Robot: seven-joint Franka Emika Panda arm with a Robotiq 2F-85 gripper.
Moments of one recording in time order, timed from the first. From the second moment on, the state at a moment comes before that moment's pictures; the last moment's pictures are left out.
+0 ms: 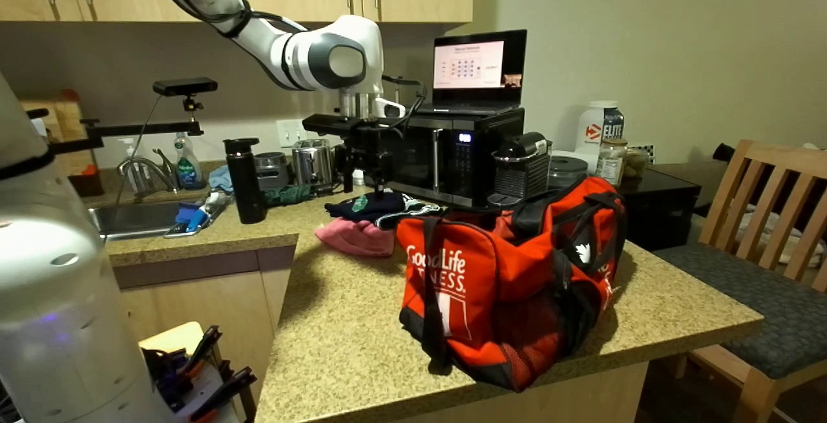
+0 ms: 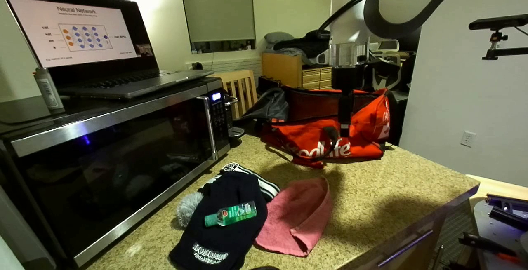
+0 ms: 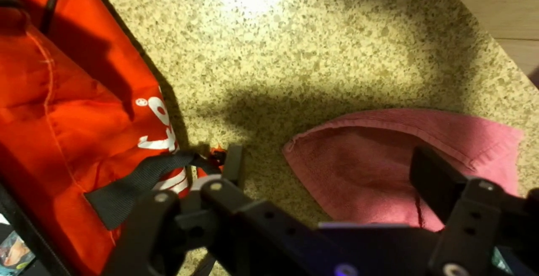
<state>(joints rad) 0.10 -0.15 0.07 -2.30 0.03 2.10 -0.04</state>
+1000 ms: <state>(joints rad) 0.13 -0.06 0.10 -2.27 0.10 2.13 -0.04</state>
